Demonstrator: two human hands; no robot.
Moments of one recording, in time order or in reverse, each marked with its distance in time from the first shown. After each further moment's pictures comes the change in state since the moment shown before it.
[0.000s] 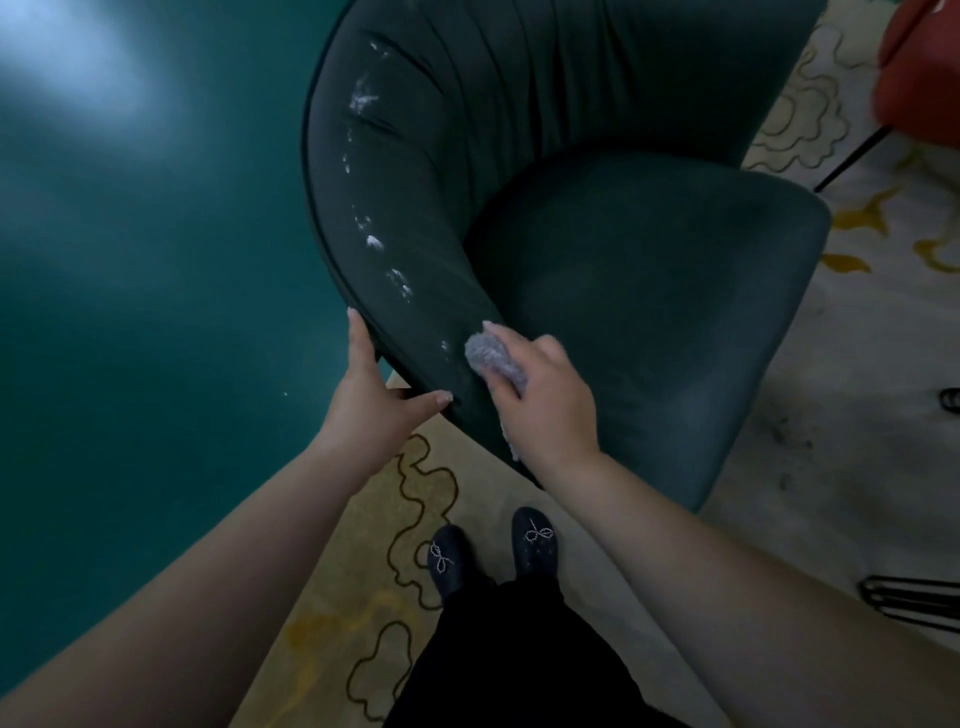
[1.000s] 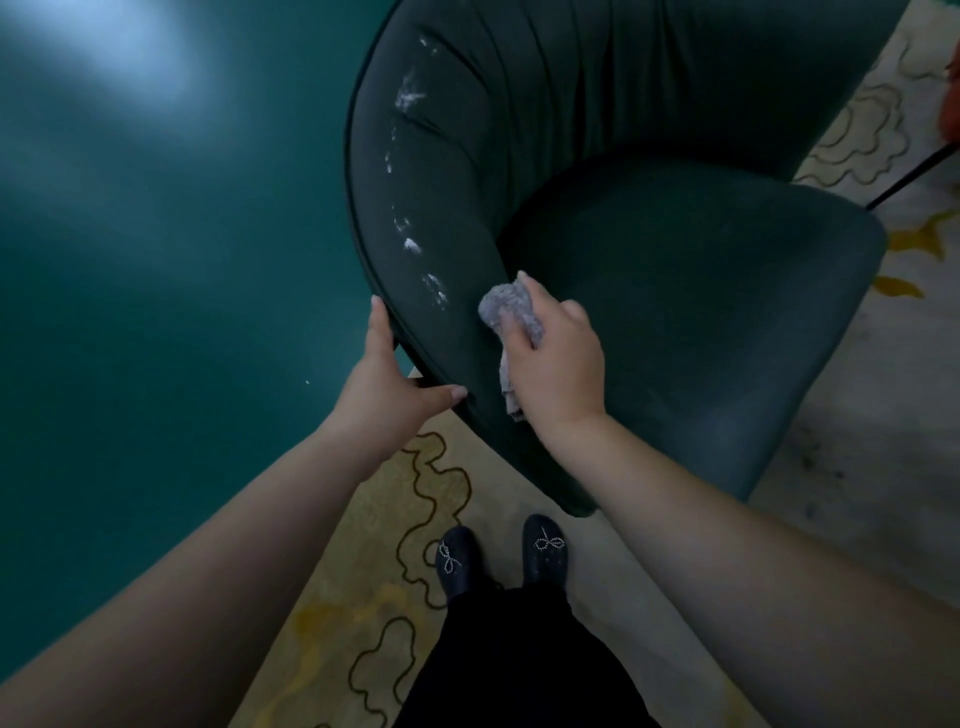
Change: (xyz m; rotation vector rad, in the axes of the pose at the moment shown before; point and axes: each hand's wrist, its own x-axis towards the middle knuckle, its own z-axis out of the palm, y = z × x) left_hand 0.013 0.004 -0.015 -0.063 -0.001 -0.018; right_hand 0.050 -0.026 0.012 0.060 0.044 0.096
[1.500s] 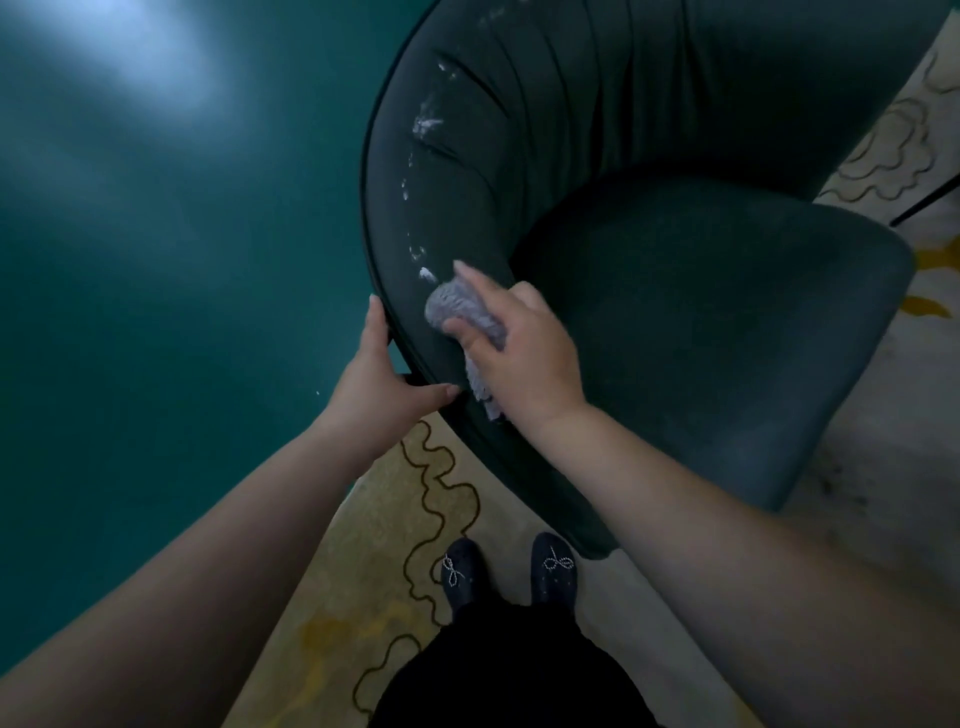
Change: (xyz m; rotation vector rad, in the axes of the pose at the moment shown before) left_hand 0.028 0.008 -0.020 0.032 0.045 0.018; right_hand 0.035 -0.024 0.019 0.109 -0.148 -0.235
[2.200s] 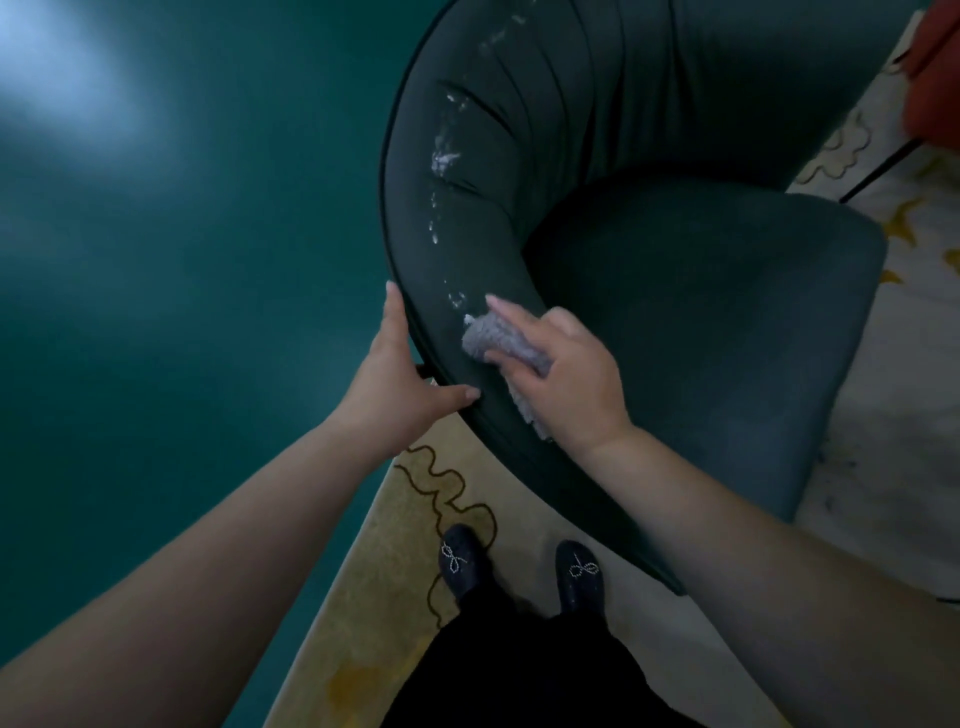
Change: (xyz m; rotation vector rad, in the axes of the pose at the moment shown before) left_hand 0.065 0.004 -0.050 0.088 -0.164 0.155; right_hand 0.022 0.007 0.027 -0.123 0.128 -0.031
